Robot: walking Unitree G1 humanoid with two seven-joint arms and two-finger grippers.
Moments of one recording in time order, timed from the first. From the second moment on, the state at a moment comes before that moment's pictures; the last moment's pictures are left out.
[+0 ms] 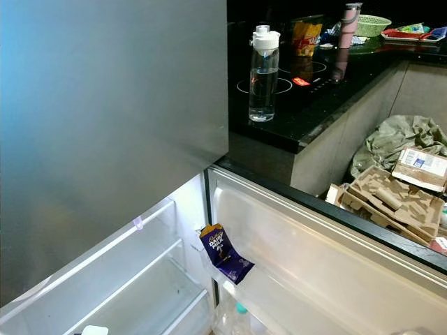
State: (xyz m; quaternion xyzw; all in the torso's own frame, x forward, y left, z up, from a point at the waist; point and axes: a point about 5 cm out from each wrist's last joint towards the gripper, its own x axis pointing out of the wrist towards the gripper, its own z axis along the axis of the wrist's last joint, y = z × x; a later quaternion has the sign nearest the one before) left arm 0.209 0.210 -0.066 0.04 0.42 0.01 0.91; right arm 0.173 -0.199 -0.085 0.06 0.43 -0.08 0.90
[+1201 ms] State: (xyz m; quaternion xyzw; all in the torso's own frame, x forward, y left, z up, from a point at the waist) left arm 0.209 0.211 -0.066 0.03 0.42 0.01 0.91; right arm 0.154 -0.225 -0.088 0.05 0.44 -0.09 0.89
